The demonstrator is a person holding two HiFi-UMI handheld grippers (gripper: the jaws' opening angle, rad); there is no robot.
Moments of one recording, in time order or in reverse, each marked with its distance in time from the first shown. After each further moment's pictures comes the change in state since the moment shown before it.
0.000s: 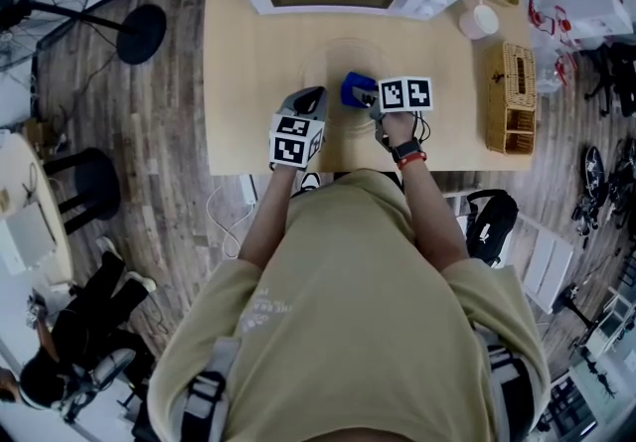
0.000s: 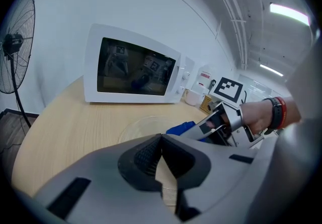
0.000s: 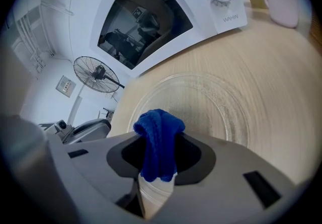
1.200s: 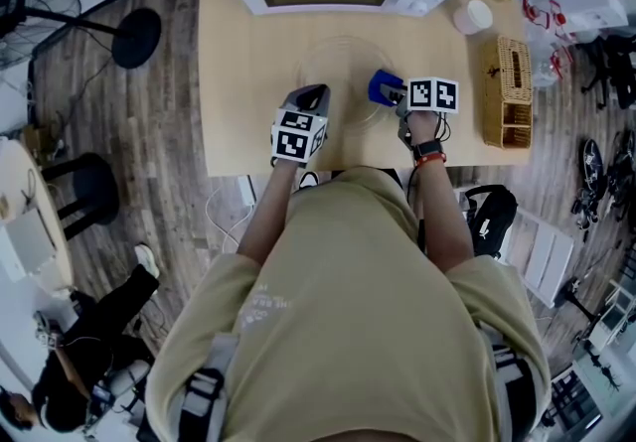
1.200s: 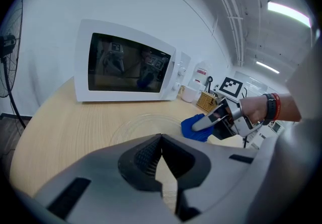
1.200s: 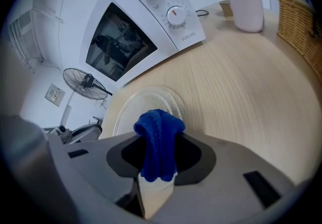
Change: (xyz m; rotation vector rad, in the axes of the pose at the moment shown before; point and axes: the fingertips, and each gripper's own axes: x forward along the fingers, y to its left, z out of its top) left arm 0.011 -0.012 -0.002 0.035 0.035 -0.037; right arm -0.054 -0.061 0.001 0.087 -0.065 -0.100
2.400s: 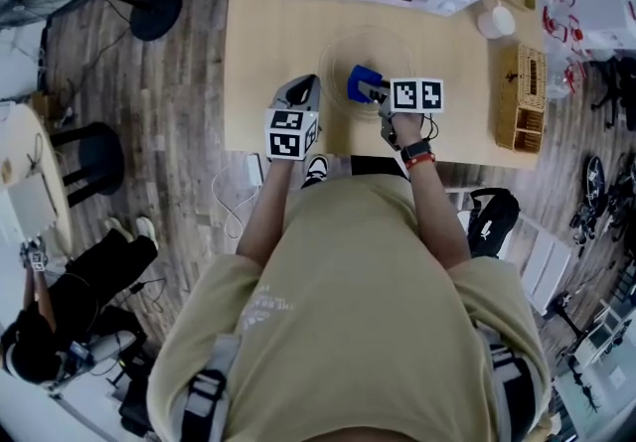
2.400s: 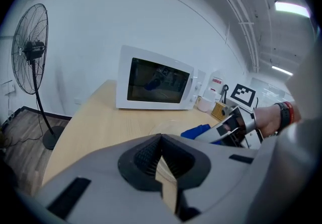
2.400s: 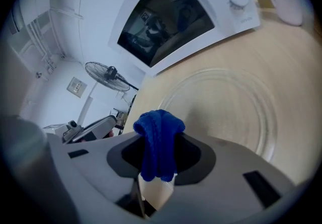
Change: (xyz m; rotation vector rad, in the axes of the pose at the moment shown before) left arm -0.079 0.050 0.001 -0.081 -0.097 0.175; right arm 0.036 0.120 -0.031 -0.100 0.044 0.199
